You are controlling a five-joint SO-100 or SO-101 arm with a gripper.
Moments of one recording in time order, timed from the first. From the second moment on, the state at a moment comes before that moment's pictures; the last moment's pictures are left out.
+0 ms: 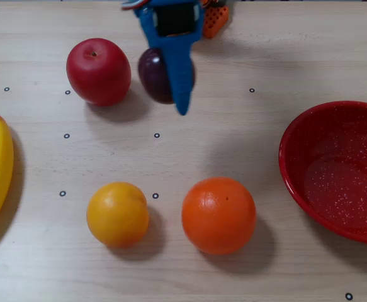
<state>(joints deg) 5.8 94.1 74.4 95.1 -19.6</state>
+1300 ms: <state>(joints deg) -31.2 77.1 57.8 74.3 -4.8</state>
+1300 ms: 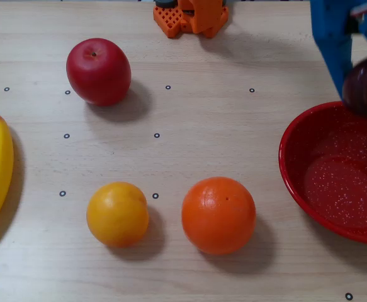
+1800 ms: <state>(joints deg) -31.4 56.2 40.8 72.1 -5.9</state>
